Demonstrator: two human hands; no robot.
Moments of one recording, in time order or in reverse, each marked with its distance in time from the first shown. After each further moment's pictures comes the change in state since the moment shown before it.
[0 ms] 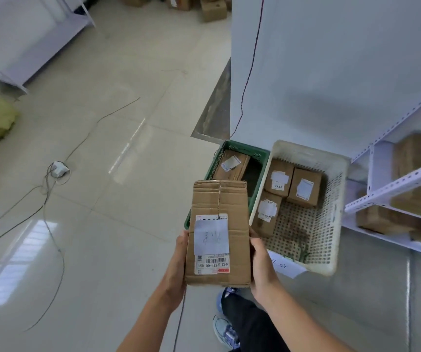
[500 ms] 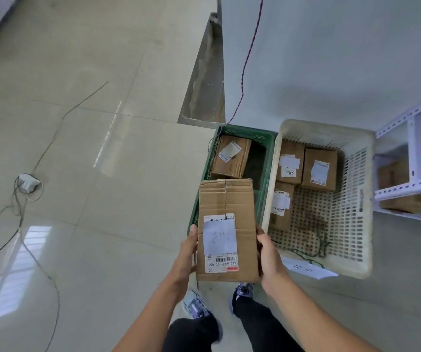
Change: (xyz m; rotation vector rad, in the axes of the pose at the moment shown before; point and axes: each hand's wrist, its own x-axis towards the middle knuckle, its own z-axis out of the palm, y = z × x) left_hand 0.191 0.038 -0.057 0.239 0.011 -0.218; right_hand 0.188 0.012 0.019 -0.004 0.220 0.100
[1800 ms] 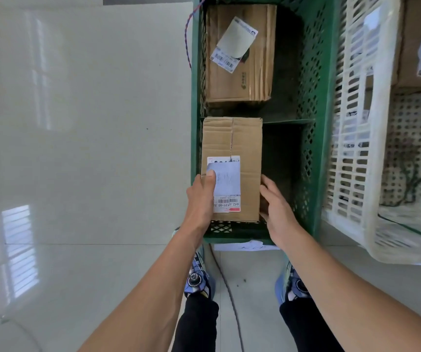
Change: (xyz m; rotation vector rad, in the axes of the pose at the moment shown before) left_hand 0.423 -0.077 -0.052 0.304 -0.013 -0.116; right_hand 0.398 0.166 0.043 0.040 0.187 0.073
